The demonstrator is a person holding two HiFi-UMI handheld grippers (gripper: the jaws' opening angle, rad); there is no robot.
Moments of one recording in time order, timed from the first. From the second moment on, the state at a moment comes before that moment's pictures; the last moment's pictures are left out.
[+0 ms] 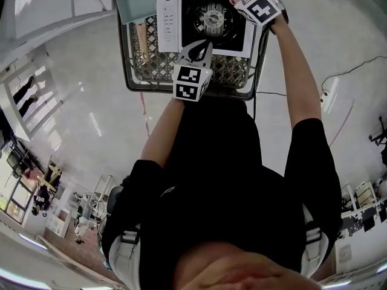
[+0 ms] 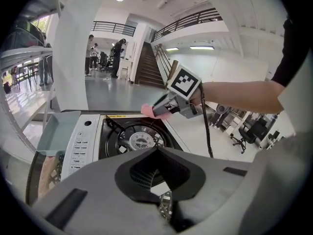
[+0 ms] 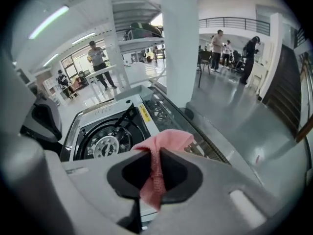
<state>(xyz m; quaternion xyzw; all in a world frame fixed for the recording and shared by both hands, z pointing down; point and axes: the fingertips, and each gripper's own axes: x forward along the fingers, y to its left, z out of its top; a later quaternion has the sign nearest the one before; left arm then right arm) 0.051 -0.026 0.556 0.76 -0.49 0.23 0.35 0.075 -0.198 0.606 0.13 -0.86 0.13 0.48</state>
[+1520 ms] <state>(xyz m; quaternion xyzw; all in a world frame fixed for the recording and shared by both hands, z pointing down) 0.053 -0.019 0.559 0.78 -0.47 0.24 0.34 0.109 -0.073 0.621 0.17 -0.84 0.16 0.48</state>
